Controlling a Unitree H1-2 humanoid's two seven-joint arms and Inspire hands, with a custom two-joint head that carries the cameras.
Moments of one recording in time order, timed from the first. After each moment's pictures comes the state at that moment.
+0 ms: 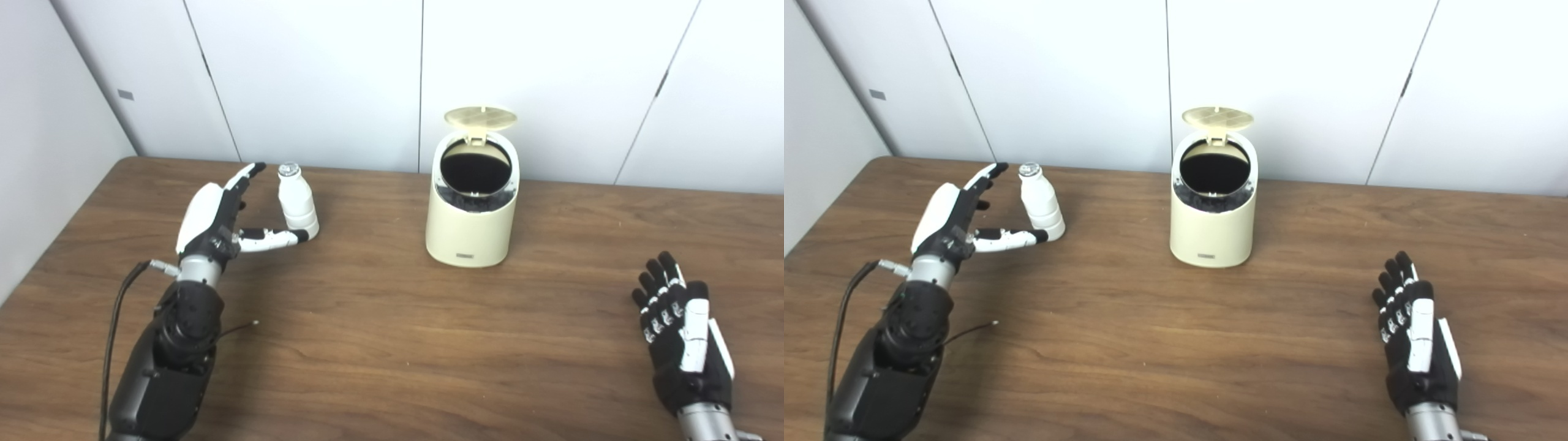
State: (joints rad) left arm -0.29 0.39 0.00 -0.05 0.50 0.32 -0.02; right arm 0.03 -0.12 -0.15 -0.13 0.24 0.07 0.09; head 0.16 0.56
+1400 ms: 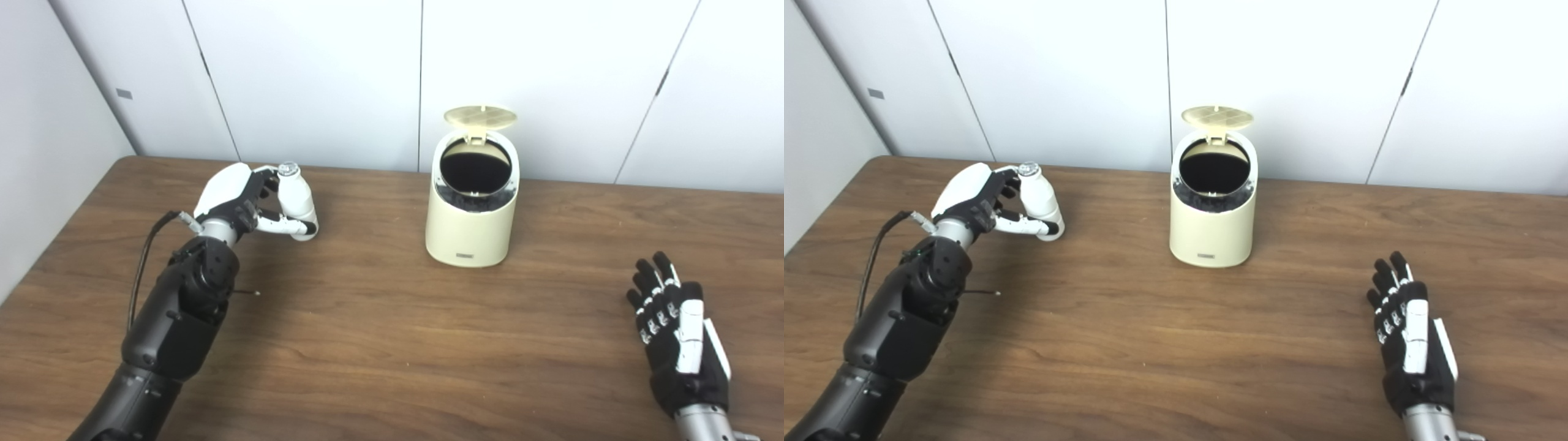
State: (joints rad) left arm -0.44 0.46 -0.12 0.10 0.62 0.42 -0.16; right arm 0.04 -0.12 -0.13 -0.15 0.23 0.08 0.08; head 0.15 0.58
